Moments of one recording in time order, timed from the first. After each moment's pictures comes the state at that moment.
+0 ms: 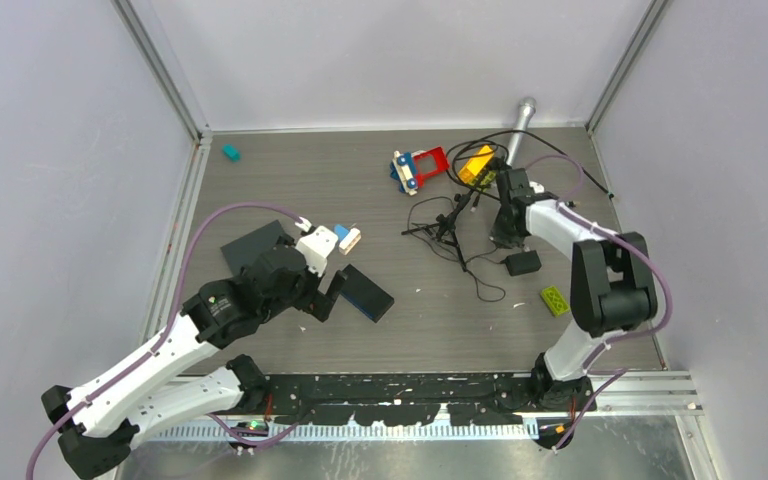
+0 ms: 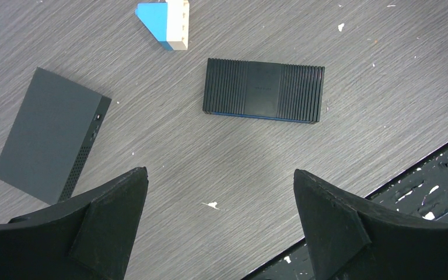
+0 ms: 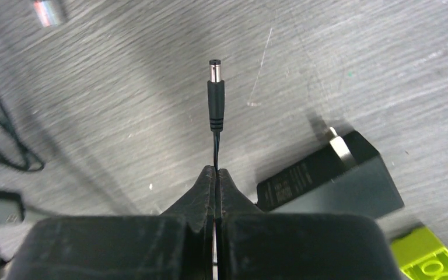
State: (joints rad) left arm -0.87 0.78 0.88 -0.77 -0.27 -0.10; right arm 0.18 1.71 1.07 -0.52 0.20 0.58
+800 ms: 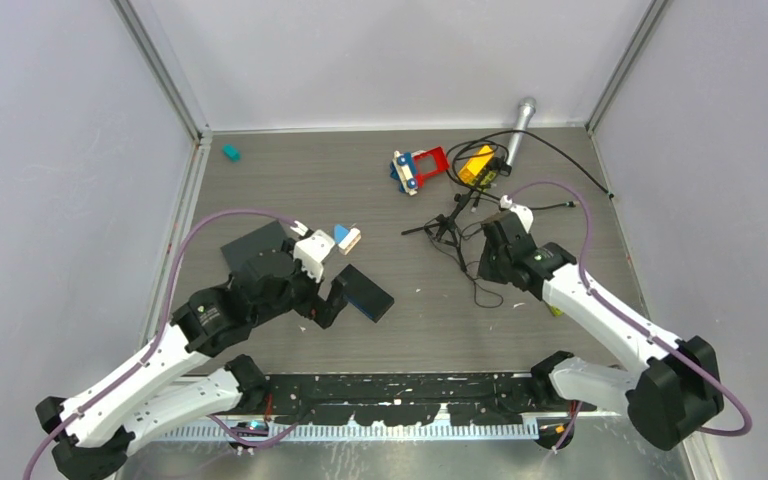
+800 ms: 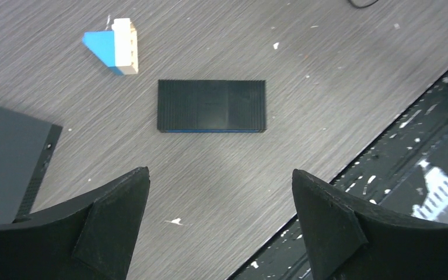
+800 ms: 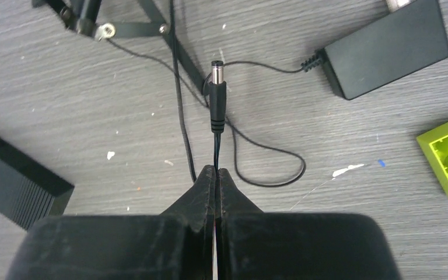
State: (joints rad) left arm -0.87 0.72 0.86 -0.73 -0.12 -0.11; right arm 0.49 1.14 0.80 -0.63 0.25 0.65
